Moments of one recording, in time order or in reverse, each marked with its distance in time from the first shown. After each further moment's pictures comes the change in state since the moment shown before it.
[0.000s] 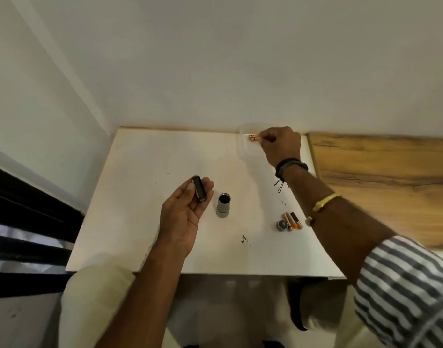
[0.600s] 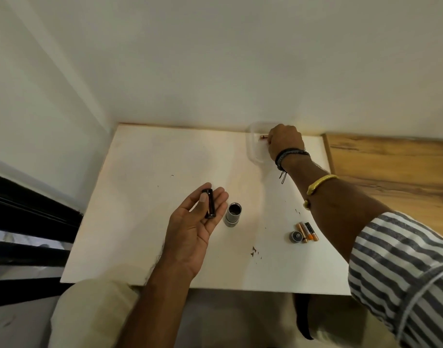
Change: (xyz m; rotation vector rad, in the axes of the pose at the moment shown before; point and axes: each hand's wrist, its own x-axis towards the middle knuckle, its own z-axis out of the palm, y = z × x) left_hand 0.005 -0.004 -0.002 0.000 -0.044 -0.084; right_hand 0.059 0.020 0.047 -0.596 -0.218 -0.046
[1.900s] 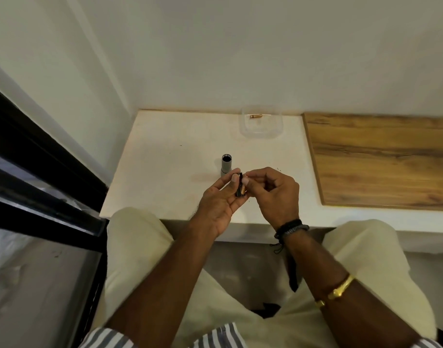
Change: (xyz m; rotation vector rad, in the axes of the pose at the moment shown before) left_hand -0.075 -0.063 0.007 0.161 -0.112 -0.096; right_hand -0.313 0.000 -0.036 1.058 0.206 -0.159
